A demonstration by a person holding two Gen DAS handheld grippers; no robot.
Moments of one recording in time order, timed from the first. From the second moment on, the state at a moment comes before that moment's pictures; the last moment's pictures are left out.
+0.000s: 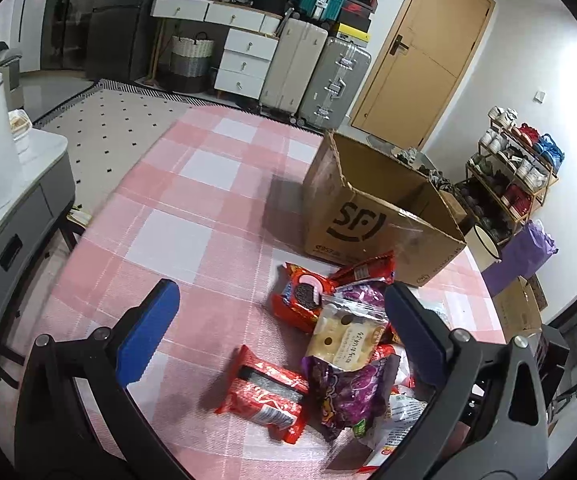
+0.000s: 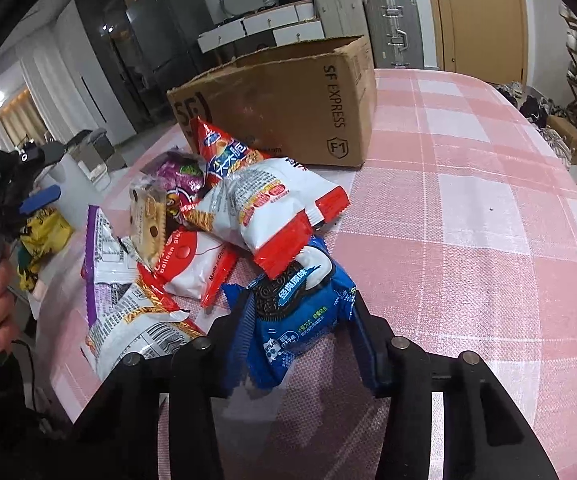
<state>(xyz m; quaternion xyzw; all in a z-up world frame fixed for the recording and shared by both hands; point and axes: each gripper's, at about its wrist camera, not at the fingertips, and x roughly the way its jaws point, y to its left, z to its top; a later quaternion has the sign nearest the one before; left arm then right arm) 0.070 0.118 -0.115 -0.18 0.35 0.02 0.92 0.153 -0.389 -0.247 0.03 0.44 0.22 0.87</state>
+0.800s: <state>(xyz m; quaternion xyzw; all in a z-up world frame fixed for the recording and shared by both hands) 0.053 0.123 -0.116 -0.14 0.37 0.04 0.92 0.140 -0.406 -0.226 0.05 0.41 0.23 0.88</state>
